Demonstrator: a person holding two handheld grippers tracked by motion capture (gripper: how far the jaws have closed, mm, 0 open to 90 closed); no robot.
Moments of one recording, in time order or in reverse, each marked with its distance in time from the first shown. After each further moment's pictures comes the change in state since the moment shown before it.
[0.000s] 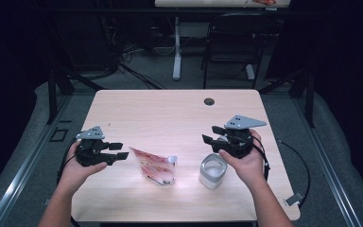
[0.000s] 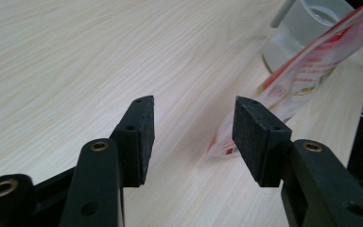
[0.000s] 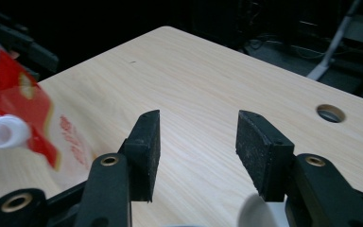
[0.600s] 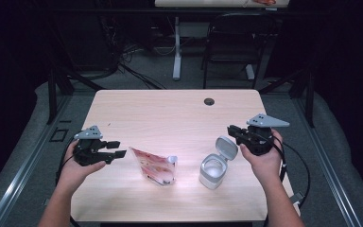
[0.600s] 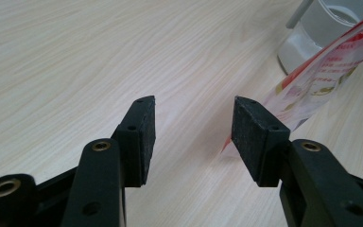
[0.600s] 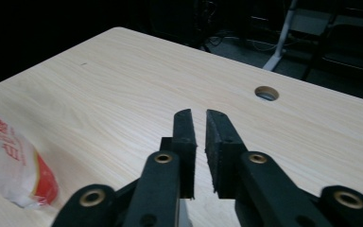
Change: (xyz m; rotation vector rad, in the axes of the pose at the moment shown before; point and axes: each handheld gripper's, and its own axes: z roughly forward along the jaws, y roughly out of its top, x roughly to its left) left arm 0.003 -0.002 -0.004 -0.009 0.046 -0.002; right arm -0.039 -0.015 -0.026 -0.006 -0.142 0.064
